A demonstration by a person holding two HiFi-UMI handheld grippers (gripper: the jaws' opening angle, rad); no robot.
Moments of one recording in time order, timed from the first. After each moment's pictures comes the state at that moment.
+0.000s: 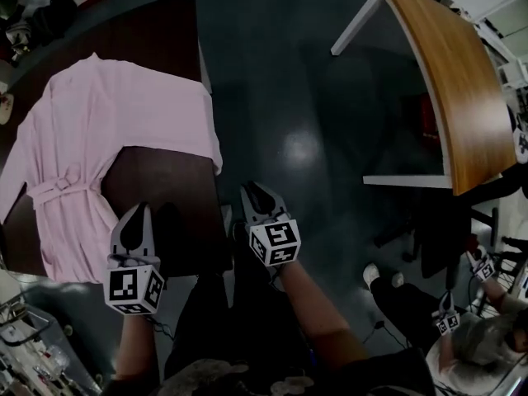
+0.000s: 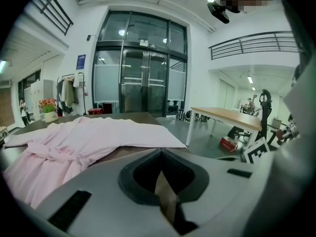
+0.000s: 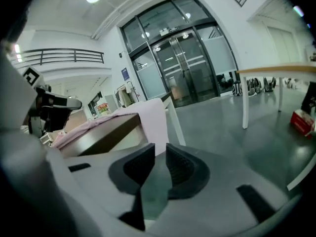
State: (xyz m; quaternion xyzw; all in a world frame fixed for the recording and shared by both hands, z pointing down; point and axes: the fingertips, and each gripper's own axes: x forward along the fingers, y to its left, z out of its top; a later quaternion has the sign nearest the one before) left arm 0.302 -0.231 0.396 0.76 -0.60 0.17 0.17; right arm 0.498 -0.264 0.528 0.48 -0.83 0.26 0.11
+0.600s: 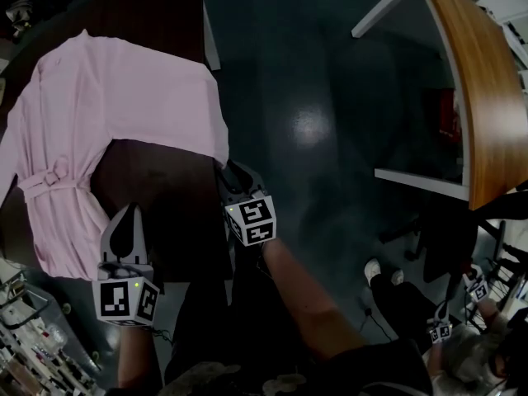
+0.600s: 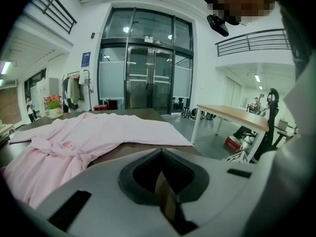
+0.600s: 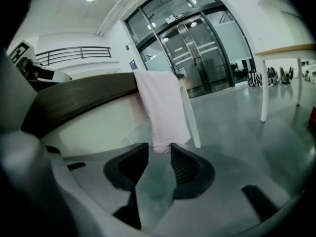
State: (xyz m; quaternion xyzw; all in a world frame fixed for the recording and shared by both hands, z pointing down) left arm 0.295 -0.245 0.412 0.74 -0.62 0.18 0.20; right arm 0.425 -0.306 0.596 0.40 -0.86 0.27 0.13
